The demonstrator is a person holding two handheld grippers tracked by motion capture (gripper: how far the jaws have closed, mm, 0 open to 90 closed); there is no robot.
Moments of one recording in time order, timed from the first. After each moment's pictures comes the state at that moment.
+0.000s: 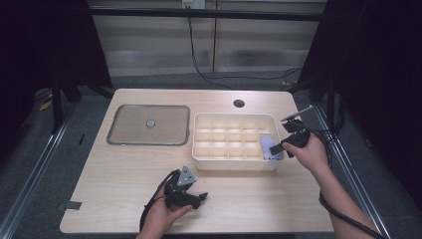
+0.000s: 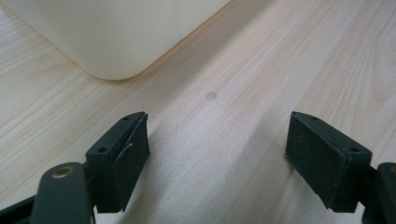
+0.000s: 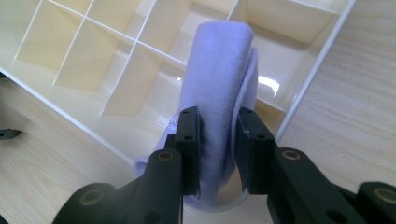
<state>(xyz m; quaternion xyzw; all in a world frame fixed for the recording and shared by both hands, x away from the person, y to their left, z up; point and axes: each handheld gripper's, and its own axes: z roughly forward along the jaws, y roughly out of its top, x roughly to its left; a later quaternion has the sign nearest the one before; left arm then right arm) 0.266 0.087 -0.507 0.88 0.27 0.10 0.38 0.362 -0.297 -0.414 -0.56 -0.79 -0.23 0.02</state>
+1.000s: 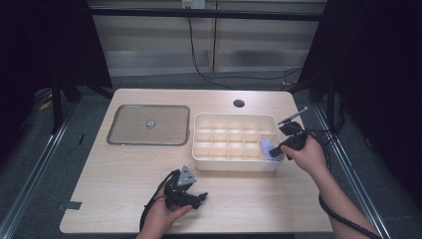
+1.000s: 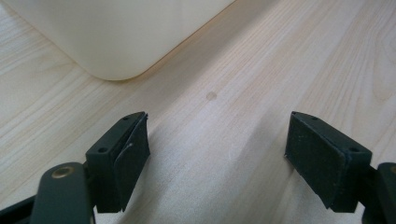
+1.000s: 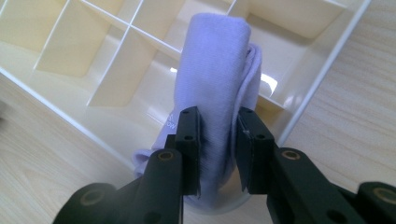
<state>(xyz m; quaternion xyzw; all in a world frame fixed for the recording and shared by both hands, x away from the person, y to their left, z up) 0.266 0.087 -0.507 0.88 0.27 0.10 0.38 0.359 -0.289 -0.418 -0.55 -0.81 -0.20 0.00</state>
